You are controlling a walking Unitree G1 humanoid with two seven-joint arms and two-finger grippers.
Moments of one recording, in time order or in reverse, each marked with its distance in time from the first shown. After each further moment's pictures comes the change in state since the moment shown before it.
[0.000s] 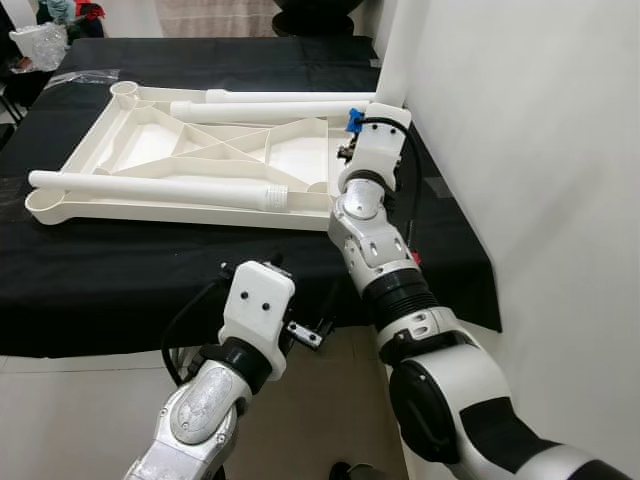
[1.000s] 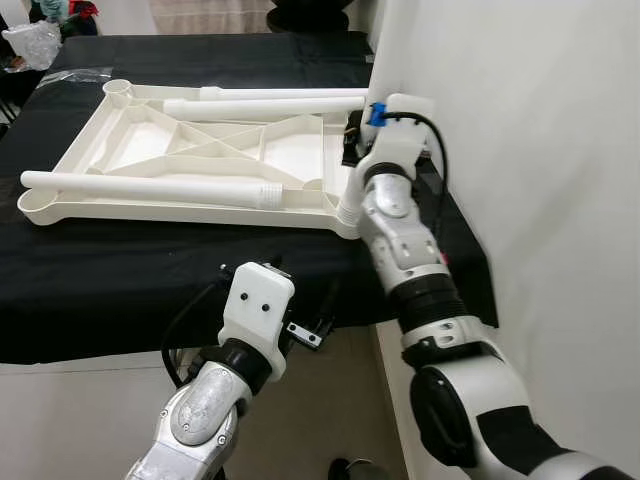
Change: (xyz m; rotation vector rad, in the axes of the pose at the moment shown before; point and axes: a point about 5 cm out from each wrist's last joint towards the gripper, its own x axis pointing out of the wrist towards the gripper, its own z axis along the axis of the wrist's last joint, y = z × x) left arm 0.000 -0.001 -0.001 -0.003 0.004 -0.005; right arm 0.010 -0.028 0.016 0.005 -0.095 0.185
